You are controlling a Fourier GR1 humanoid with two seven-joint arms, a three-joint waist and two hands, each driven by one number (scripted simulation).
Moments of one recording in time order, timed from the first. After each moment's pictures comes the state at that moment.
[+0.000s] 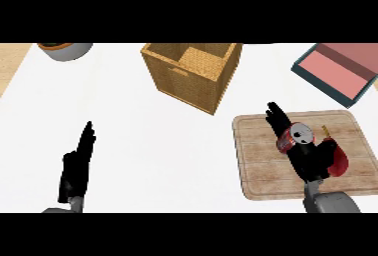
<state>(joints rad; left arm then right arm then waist) 0.00 0.27 -0.19 -1.33 0.09 0.39 -0.01 -0.09 -0.20 0.14 -1.48 -0.12 0.07 0.05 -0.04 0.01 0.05</state>
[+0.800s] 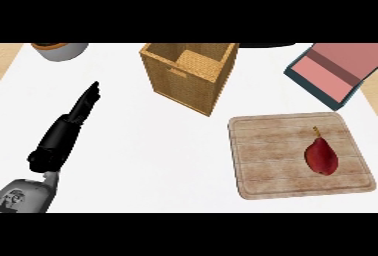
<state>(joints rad) -0.17 0.47 -0.23 -1.52 0.09 0.09 -0.11 0.08 -0.73 -0.42 -1.66 -0.03 0.09 -0.13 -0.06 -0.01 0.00</state>
